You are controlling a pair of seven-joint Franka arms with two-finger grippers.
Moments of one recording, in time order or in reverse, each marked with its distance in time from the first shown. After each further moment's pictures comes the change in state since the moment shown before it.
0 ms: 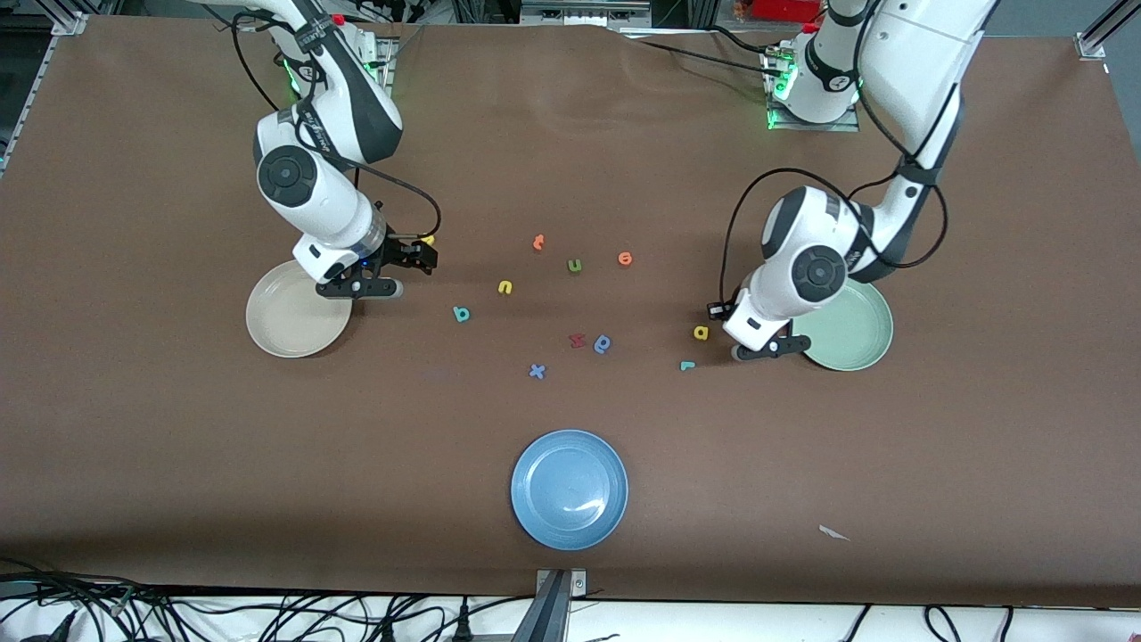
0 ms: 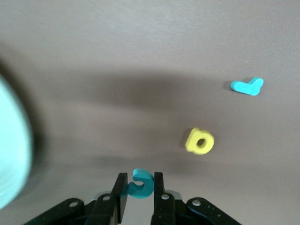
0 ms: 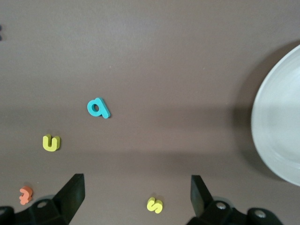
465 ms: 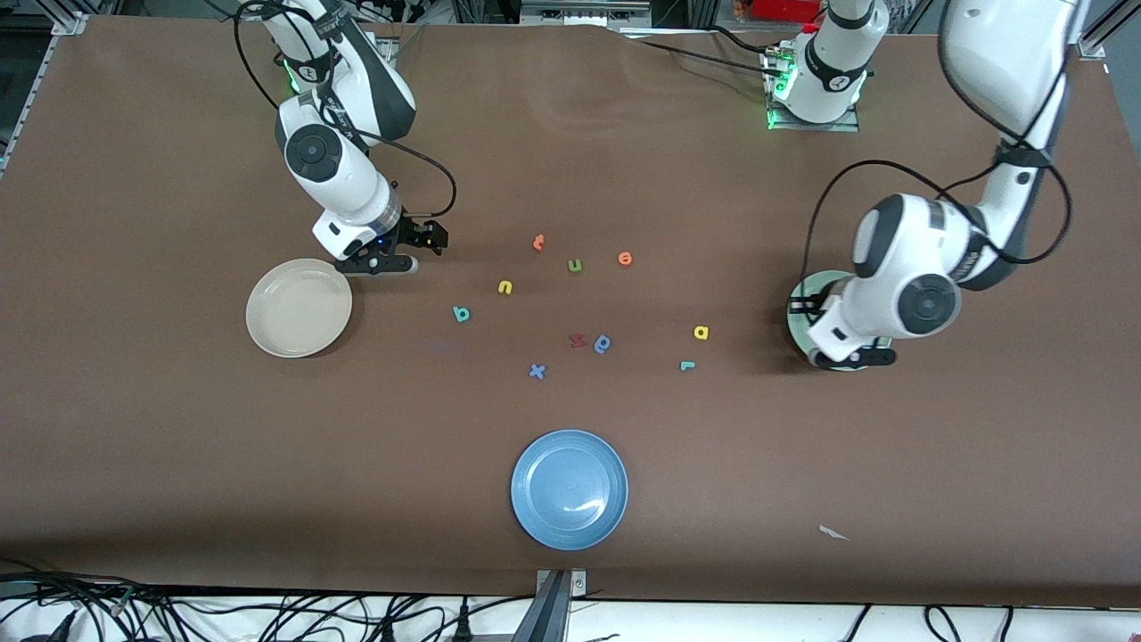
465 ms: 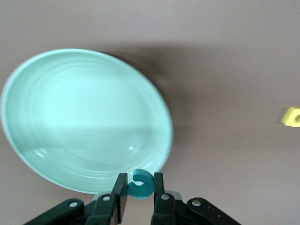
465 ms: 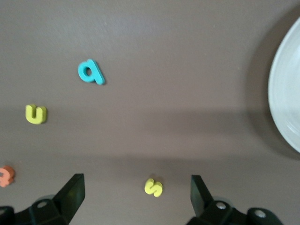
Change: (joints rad) left arm 0.209 -0.049 0.006 0.043 0.089 -0.225 0.281; right arm 0.000 -0.055 0.038 -0.143 0.000 0.079 0.014
